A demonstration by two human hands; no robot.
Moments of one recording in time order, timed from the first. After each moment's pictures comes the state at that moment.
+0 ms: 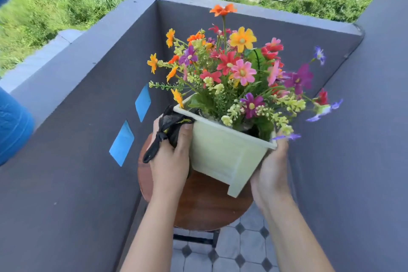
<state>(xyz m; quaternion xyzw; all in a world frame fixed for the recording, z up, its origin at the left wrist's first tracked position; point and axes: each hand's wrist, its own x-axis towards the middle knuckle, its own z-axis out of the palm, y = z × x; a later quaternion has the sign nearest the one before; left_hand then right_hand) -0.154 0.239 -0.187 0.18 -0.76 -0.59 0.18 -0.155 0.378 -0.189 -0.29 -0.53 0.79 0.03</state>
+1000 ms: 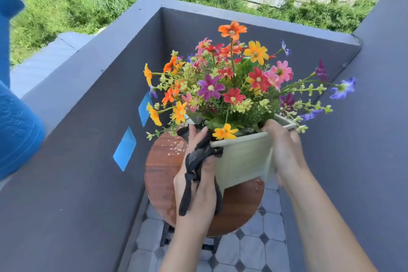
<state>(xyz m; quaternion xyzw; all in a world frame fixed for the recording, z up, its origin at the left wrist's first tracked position) -0.115 0.266 -0.173 0.11 -0.71 -0.69 0.09 -0.181 0.398 -0.147 -0.27 -0.72 0.64 0.00</state>
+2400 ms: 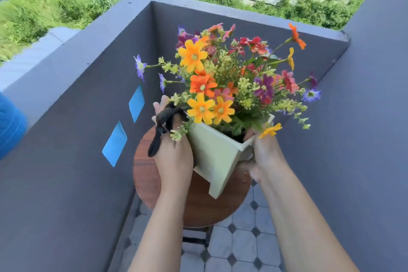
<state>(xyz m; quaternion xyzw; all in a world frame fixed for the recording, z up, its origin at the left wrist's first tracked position) -0.166 0.258 -0.195 0.24 -0.74 -0.60 0.18 -0.183 0.392 -0.164 -0.33 -0.63 0.70 -0.07</state>
